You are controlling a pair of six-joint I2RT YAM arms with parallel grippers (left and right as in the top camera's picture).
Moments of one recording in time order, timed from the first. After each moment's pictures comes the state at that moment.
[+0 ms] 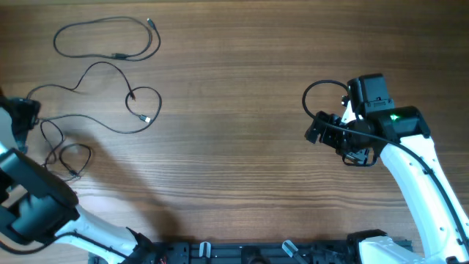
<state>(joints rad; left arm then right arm) 0.72 1.92 1.51 -0.83 -0.14 -0.65 0.16 1.31 1.07 -1.10 -0.21 0.55</state>
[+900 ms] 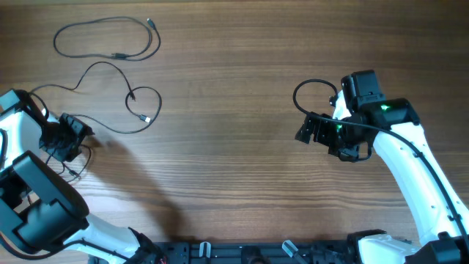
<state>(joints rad) 0.64 1.83 1.24 -0.90 0.23 -0.34 0.16 1.40 1.07 -1.08 -0.32 0.47</state>
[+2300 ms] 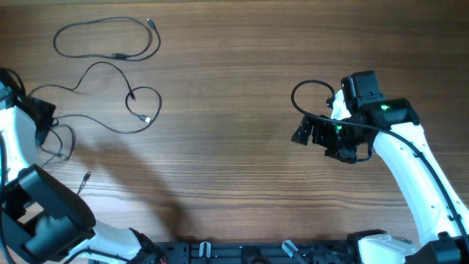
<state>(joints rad) 0.62 1.75 1.32 -0.72 -0.16 -0.61 0.16 1.40 1.07 -1.09 -0.39 0.44</state>
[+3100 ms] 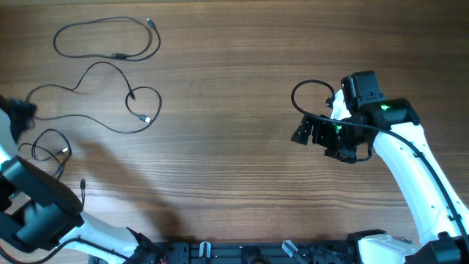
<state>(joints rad) 0.71 1.86 1.55 -0.90 -0.27 -0.57 0.16 1.40 1.07 -1.09 -0.39 0.44</state>
